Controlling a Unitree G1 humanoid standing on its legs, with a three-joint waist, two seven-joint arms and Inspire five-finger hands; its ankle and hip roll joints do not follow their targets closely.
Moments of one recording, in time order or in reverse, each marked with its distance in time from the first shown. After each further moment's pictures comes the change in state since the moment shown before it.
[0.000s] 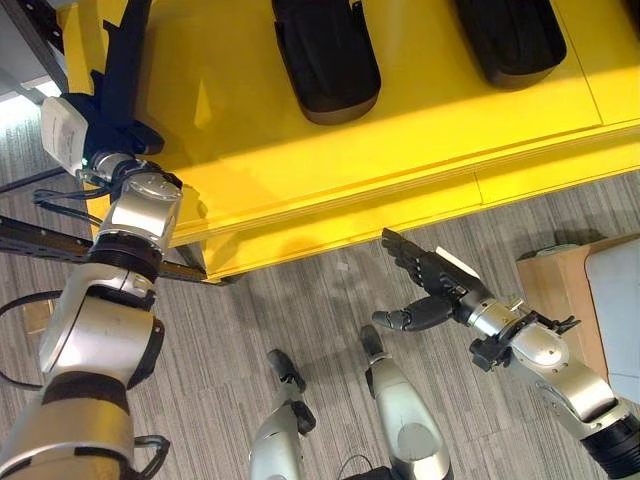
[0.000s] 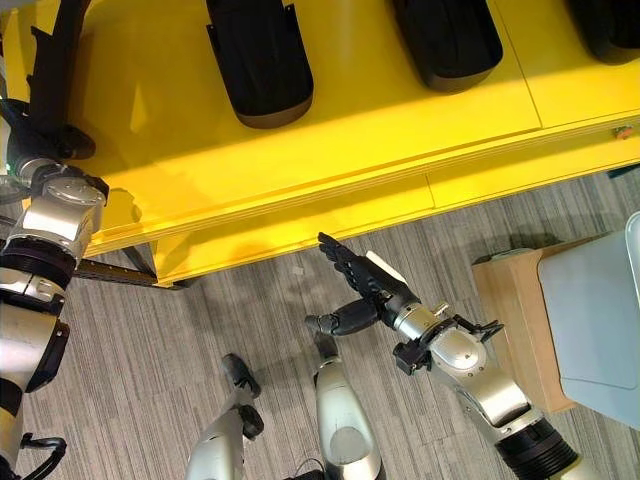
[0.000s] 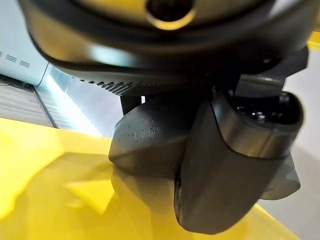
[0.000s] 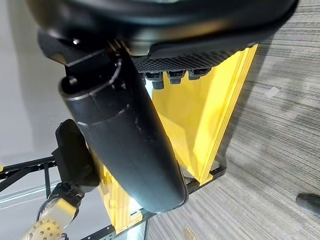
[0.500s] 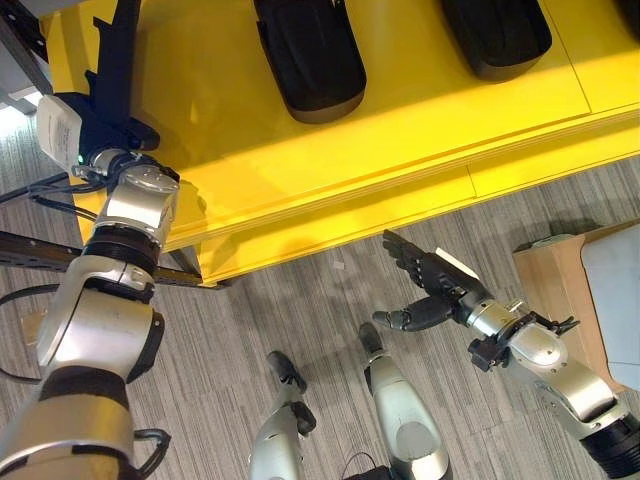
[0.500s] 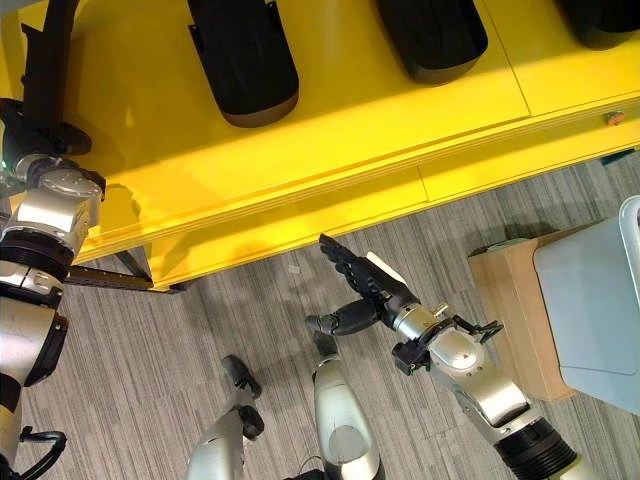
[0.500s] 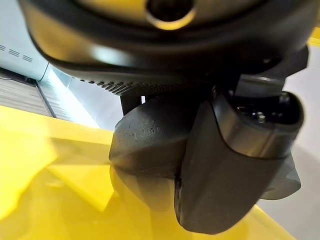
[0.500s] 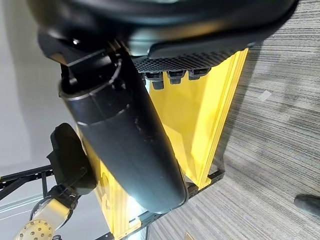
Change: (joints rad) left arm -0.036 0.000 -0.008 0.035 -0.053 0.008 0.001; right arm -0.001 0.001 0.006 0.000 0.000 0.009 -0.010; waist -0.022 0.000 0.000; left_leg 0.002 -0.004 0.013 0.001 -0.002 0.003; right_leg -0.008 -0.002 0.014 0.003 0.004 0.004
